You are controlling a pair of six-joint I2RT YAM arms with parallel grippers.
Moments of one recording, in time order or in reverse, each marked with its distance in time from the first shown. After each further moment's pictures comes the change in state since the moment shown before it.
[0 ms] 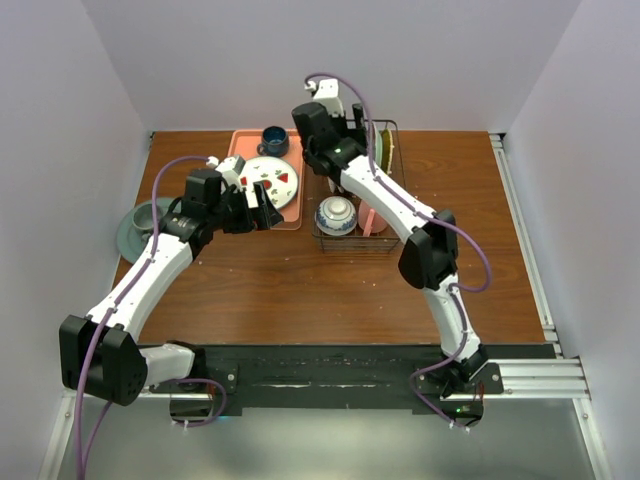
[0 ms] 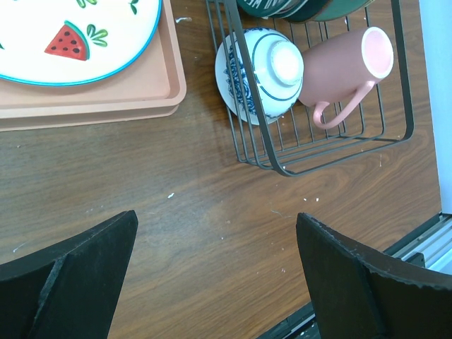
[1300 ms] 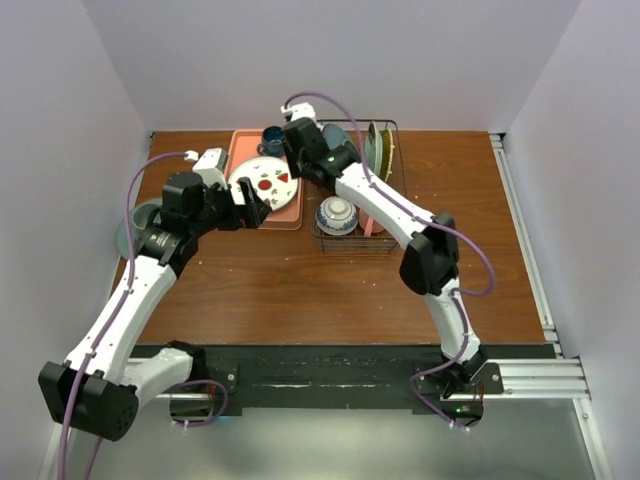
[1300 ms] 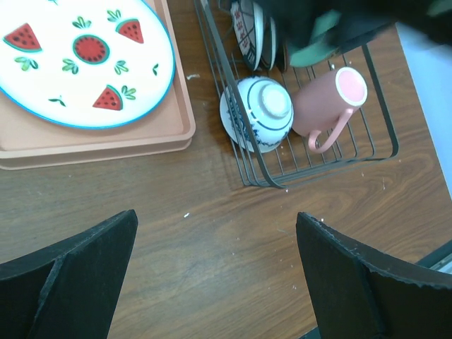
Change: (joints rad) left arm 0.000 -0.165 0.017 -0.022 -0.087 0.061; right arm 0.041 -0.111 -0.078 -0.145 -0.546 0.135
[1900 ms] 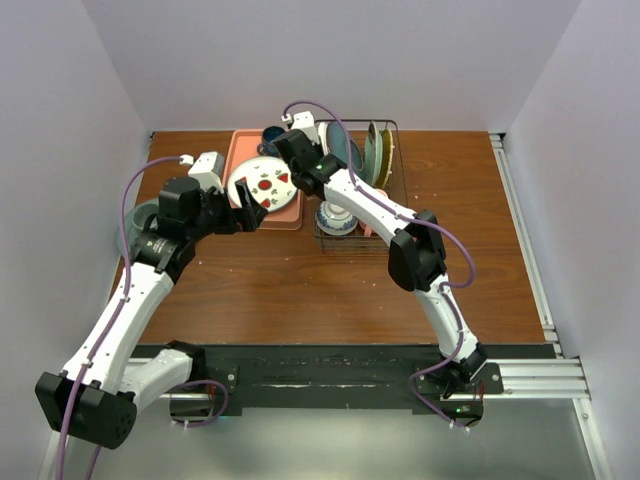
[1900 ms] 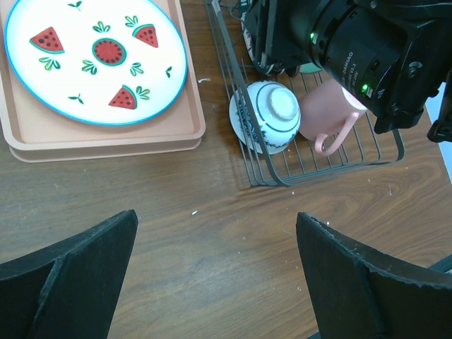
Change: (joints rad) left arm 0.000 -0.066 -0.020 -0.023 -0.046 -0.001; right arm 0.014 0.162 0.022 0.046 0.235 0.005
